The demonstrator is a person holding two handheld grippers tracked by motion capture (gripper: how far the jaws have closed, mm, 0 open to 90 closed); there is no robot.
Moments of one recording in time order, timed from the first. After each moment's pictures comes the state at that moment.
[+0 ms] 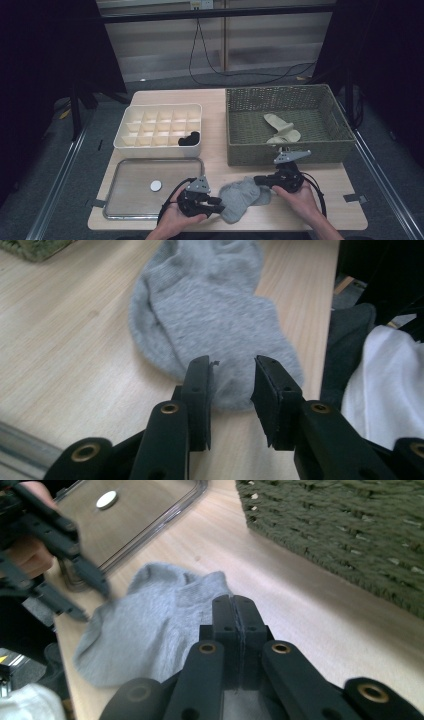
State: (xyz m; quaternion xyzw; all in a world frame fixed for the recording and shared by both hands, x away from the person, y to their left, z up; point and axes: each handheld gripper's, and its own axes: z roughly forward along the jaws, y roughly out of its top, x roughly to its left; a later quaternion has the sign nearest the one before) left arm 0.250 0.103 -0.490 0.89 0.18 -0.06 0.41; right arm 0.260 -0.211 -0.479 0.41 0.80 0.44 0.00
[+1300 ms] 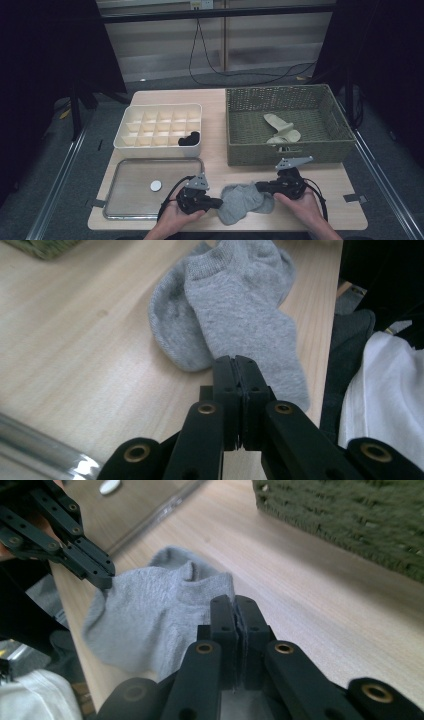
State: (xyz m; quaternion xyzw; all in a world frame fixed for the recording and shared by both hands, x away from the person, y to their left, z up) left arm 0.255 0.106 -0.487 0.89 0.19 -0.07 0.42; right arm 0.244 -0.211 -0.477 0.42 0.80 0.43 0.00
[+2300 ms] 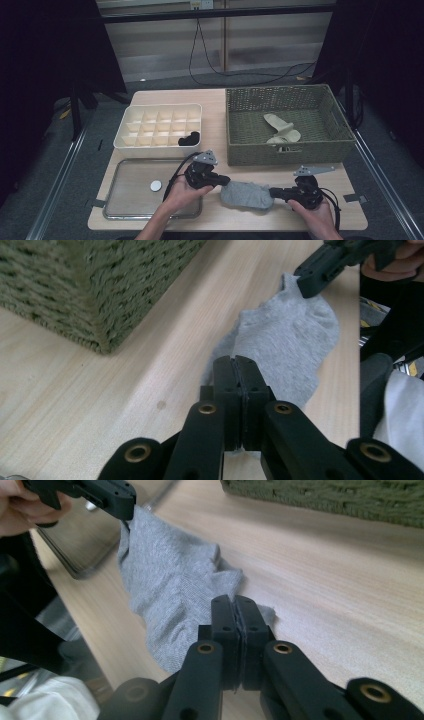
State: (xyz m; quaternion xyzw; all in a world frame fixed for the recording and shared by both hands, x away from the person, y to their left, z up) left arm 0.305 0.075 -0.465 0.89 0.18 -0.06 0.42; right arm 0.214 -0.240 -0.482 0.49 0.76 0.43 0.00
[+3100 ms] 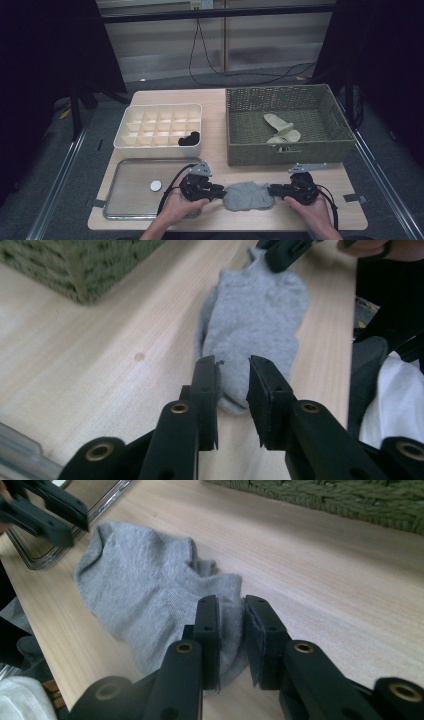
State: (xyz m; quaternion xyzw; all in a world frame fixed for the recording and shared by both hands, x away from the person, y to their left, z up) left arm 0.282 0.090 -0.482 0.89 0.20 -0.07 0.41; right arm 0.230 -0.240 -0.493 0.48 0.78 0.41 0.02
